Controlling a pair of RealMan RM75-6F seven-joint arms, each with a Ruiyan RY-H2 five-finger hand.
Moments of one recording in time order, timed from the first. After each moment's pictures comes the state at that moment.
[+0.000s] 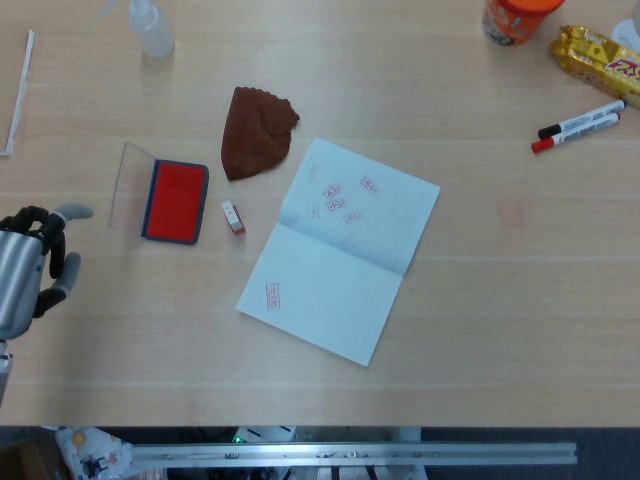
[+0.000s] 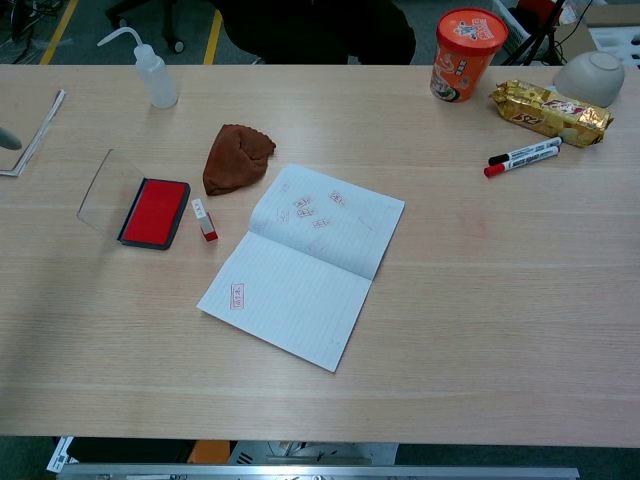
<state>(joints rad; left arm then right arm) -0.14 -1.18 -0.01 -1.73 1.62 1.46 0.11 0.07 -0.99 0.03 -1.60 -1.57 1.50 0.15</state>
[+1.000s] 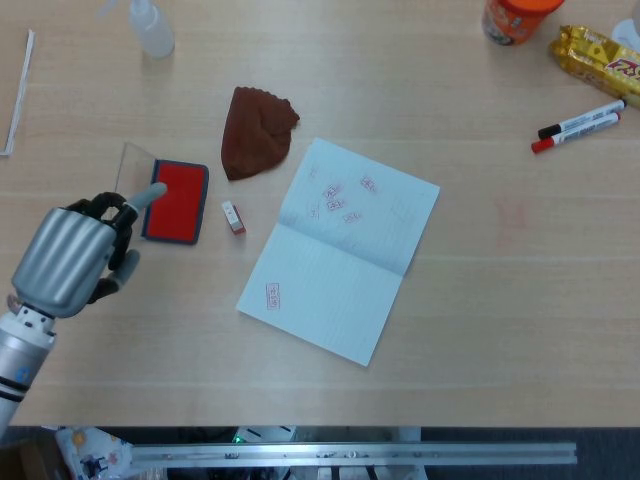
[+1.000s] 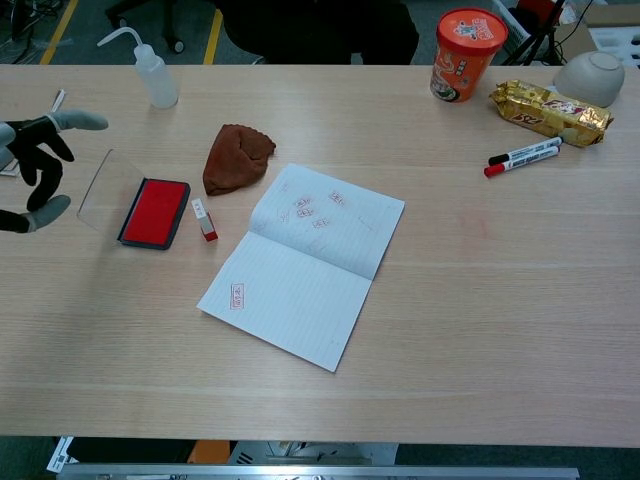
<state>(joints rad) -0.30 -1.15 -0.01 -1.76 1.67 1.27 0.10 0.10 -0.96 0.06 -1.62 -1.56 1.47 0.14</state>
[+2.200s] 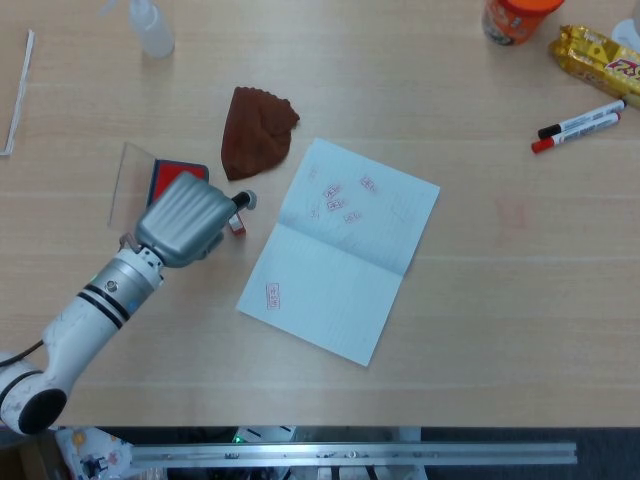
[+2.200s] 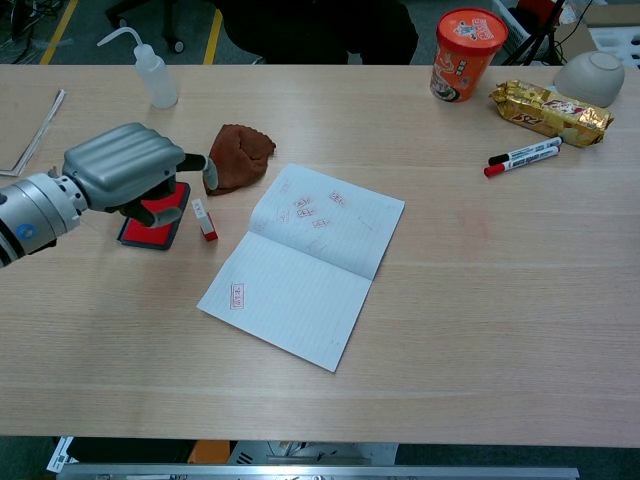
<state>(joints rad) -0.60 -1.35 -0.09 -1.65 1.43 0.90 0.41 0.13 -0.96 0.05 -1.62 -1.54 1.42 0.14</state>
